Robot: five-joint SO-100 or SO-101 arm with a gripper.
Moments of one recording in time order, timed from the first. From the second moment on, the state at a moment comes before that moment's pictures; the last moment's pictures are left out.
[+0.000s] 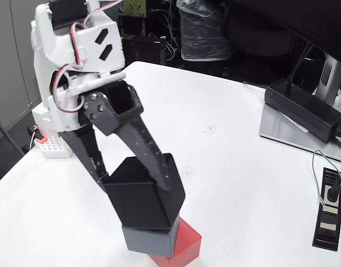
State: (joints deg) arm 34.8 88.8 63.9 81.8 -44.6
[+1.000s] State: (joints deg) arm 33.1 87.8 64.7 82.1 -44.6
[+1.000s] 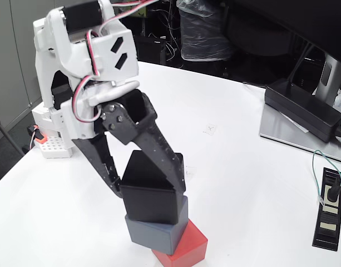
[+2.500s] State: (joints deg) arm 33.0 96.2 64.7 86.3 -44.6
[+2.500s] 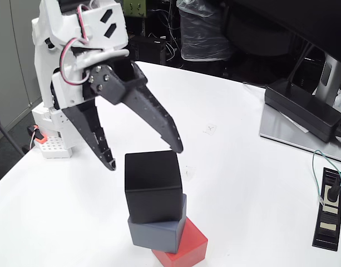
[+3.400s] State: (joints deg) arm 29.1 124.6 67.5 90.6 -17.8
